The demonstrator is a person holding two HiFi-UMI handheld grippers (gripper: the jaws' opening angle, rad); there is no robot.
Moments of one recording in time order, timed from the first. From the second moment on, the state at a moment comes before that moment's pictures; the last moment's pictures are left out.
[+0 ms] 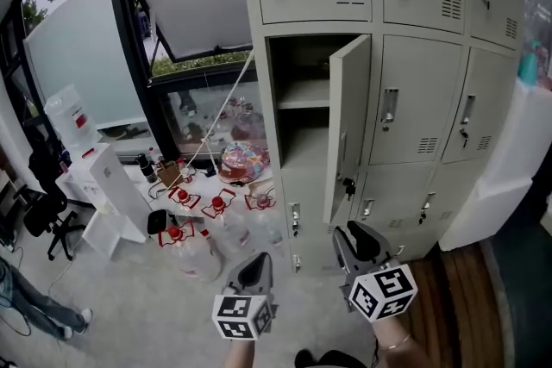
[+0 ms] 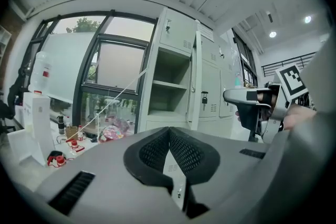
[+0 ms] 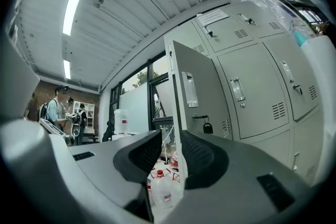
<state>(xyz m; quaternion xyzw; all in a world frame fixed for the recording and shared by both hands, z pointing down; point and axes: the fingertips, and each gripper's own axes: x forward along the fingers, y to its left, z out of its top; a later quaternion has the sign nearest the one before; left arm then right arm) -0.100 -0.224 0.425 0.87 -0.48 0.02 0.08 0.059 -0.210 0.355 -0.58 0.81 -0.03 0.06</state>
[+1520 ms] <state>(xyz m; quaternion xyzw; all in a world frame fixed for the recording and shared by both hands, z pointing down) -0.112 -0.326 0.429 0.83 -0.55 0.02 0.08 0.037 -0.355 0.369 -0.54 0.84 0.01 -0.02</state>
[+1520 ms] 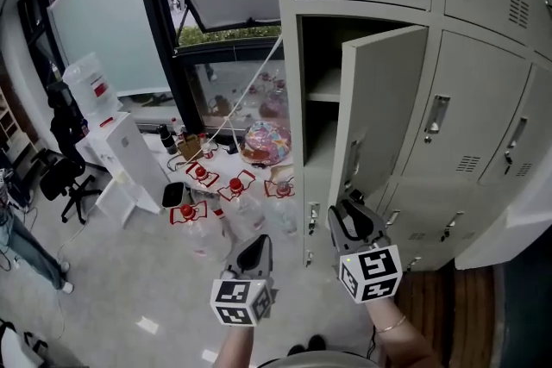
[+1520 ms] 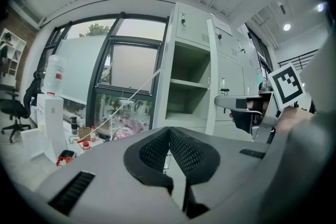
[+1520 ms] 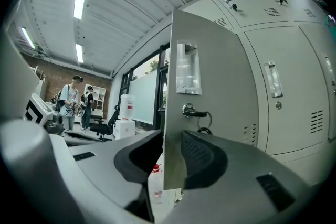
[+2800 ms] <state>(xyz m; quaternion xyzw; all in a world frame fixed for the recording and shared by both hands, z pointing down) -0.123 -0.387 0.442 0.81 -0.58 0.04 0.09 -0.001 -0.488 0.390 -0.52 0.85 0.03 -0.07</state>
